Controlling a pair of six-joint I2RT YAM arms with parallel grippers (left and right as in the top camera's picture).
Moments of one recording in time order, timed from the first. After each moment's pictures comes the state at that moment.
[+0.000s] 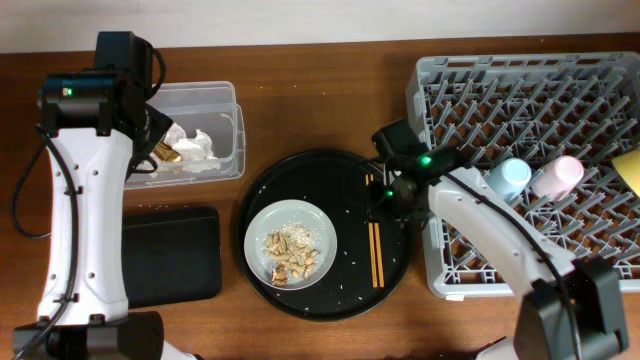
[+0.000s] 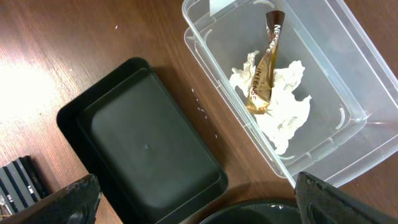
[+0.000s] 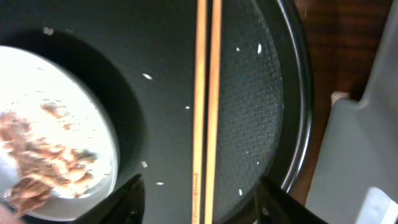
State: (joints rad) left arm -0.02 1.72 1.97 -1.59 -0.42 -1.02; right arm 0.42 1.66 1.22 -0.96 -0.11 0.43
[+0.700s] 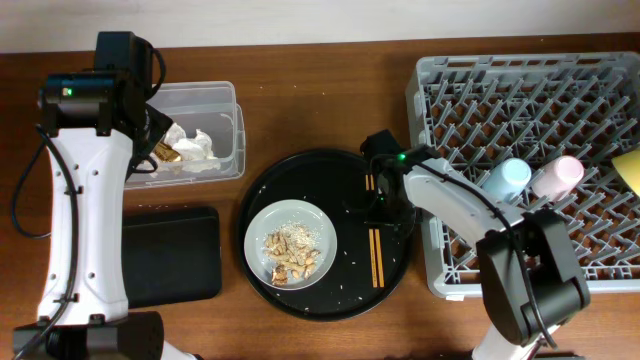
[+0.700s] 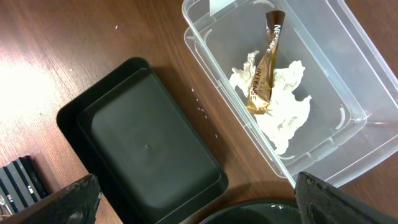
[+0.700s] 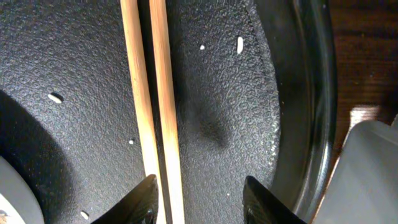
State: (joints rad) left arm -0.02 1.72 1.97 -1.59 -0.42 -1.02; right arm 0.42 1.85 1.21 -0.90 -0.05 0.45
